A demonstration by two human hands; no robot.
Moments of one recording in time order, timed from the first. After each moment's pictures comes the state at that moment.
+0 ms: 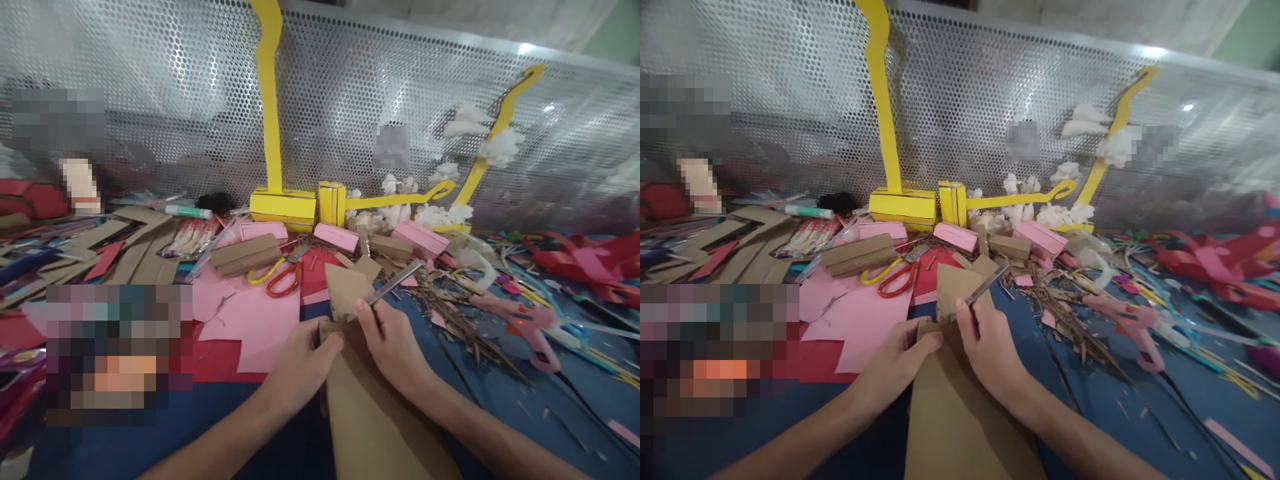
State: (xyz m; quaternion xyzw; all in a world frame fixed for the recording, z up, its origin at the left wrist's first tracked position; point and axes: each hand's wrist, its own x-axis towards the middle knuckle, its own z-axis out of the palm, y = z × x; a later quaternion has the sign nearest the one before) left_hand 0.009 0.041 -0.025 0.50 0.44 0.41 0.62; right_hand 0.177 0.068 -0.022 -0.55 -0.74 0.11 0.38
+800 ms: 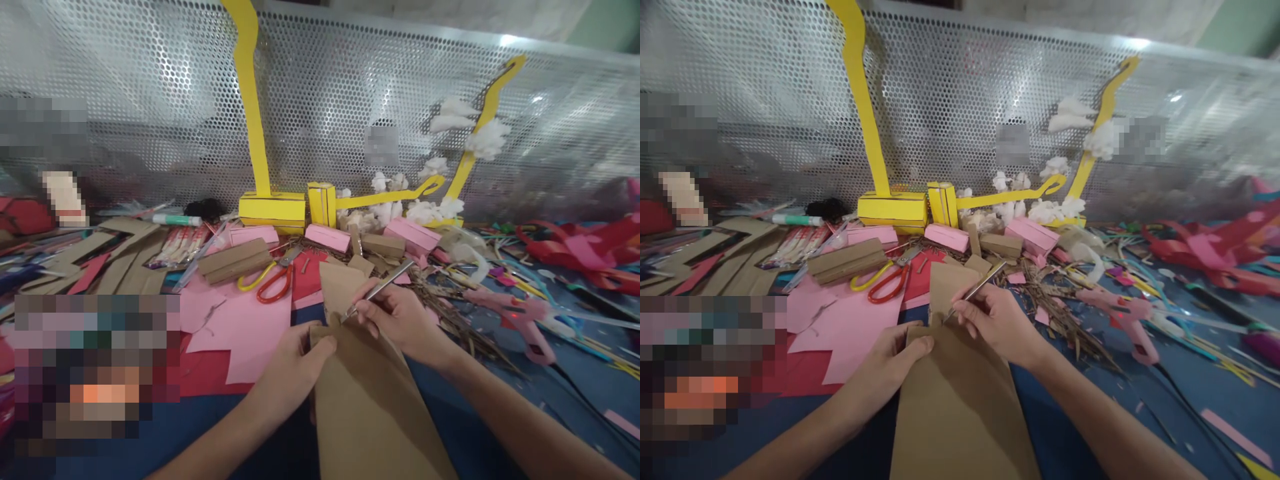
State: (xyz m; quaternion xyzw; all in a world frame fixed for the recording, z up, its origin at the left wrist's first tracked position) left_hand 0.010 0.043 -0.025 0.51 0.44 0.40 0.63; right_hand 0.212 0.090 0.003 -0.40 -0.72 0.41 0.39
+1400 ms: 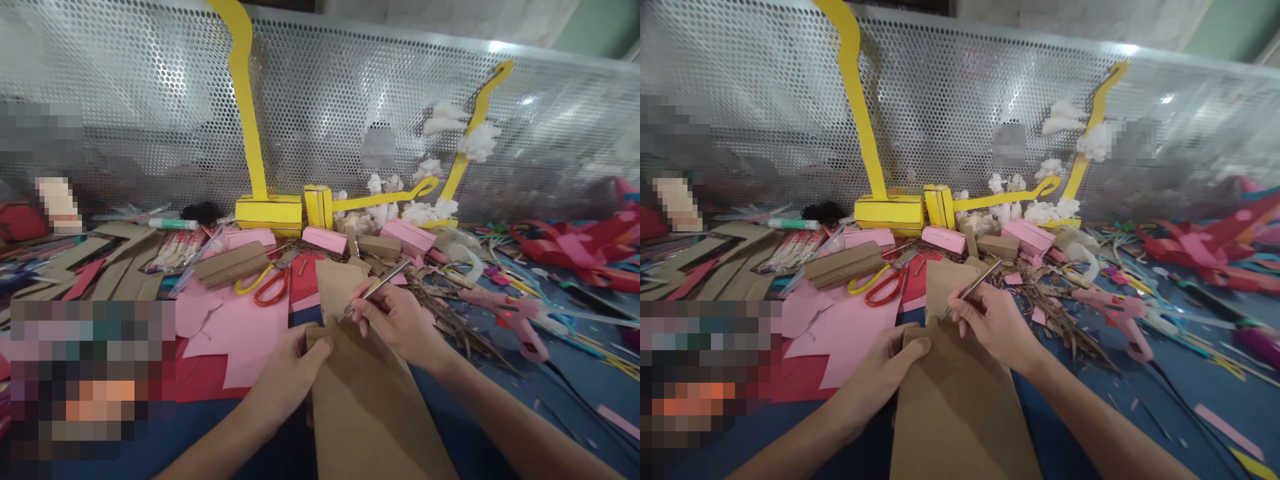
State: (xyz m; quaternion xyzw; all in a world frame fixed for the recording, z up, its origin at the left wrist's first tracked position) left_hand 0.011 0.043 -0.020 0.52 0.46 0.38 0.61; right_hand 0.210 0.085 0.003 -0.39 -0.73 0.38 0.42
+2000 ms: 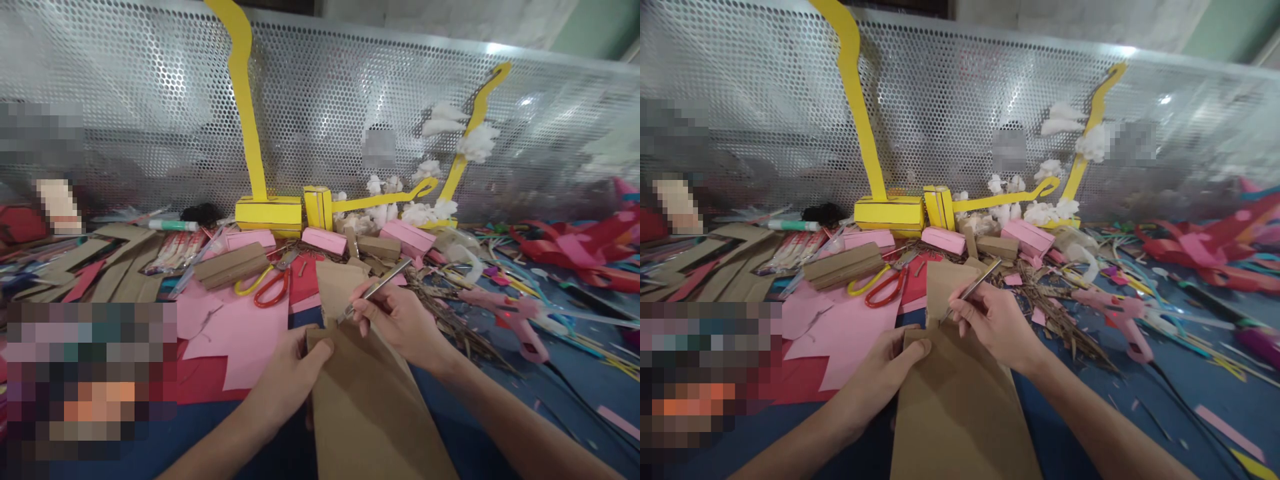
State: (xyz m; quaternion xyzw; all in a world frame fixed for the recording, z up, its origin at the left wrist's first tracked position) left_hand 0.011 0.041 -0.018 0.51 0.48 0.36 0.62; right_hand 0.212 0.087 0.007 -0.38 -0.73 0.37 0.42
